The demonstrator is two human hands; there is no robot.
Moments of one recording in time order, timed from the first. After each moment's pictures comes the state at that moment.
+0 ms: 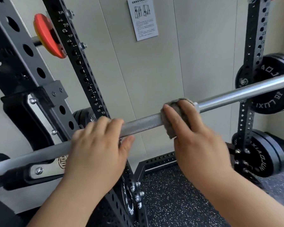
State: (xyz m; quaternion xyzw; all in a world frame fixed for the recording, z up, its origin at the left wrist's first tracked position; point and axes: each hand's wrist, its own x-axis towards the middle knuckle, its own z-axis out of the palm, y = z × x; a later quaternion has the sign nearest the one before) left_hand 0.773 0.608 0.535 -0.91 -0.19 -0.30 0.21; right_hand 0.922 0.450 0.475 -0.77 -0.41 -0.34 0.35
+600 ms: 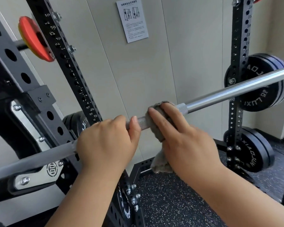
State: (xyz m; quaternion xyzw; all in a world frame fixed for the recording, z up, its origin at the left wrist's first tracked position) left_hand 0.820 0.587 0.544 -0.88 -0.22 -0.38 0.17; right_hand 0.929 0.446 0.479 -0.79 -0.45 -0.31 0.27
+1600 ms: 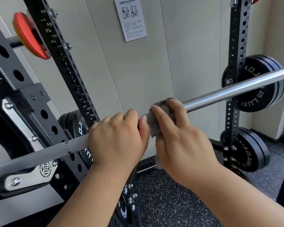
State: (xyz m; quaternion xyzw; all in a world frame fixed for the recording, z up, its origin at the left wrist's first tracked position) left_hand 0.841 0.574 0.537 -0.88 -0.17 -0.41 0.20; right_hand 0.924 0.442 0.489 -0.79 -0.43 -0.28 0.33
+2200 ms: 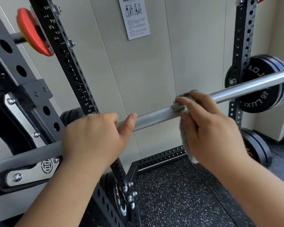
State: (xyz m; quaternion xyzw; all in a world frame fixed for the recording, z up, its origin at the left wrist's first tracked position) left_hand 0.809 0.606 0.557 -0.88 -0.24 -0.35 0.19; right_hand 0.956 0.417 0.492 -0.74 -0.38 -0.36 0.41
